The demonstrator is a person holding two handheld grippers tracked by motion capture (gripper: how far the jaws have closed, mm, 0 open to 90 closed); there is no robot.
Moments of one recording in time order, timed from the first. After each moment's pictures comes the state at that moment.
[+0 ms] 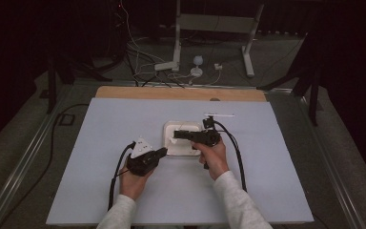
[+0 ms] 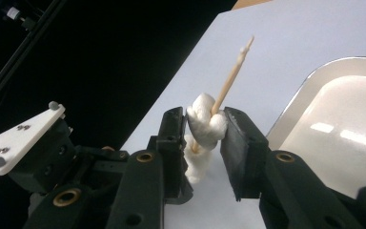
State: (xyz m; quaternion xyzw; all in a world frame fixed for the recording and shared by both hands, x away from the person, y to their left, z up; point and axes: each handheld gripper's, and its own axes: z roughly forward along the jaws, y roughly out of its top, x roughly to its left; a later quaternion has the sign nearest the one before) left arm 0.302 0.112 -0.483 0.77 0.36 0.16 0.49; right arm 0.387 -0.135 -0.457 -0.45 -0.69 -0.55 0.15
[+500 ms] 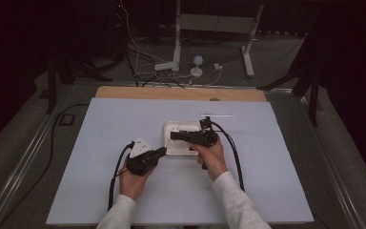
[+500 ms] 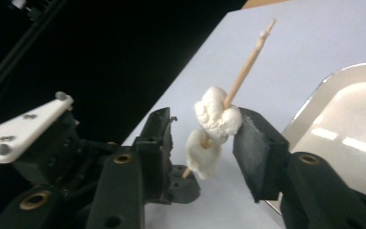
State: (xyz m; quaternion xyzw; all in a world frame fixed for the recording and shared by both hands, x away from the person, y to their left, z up) left arm 0.302 0.113 -0.483 0.77 0.37 0.15 0.50; right arm 0.385 -0.127 -0.456 -0.43 -0.70 -0.55 0.14
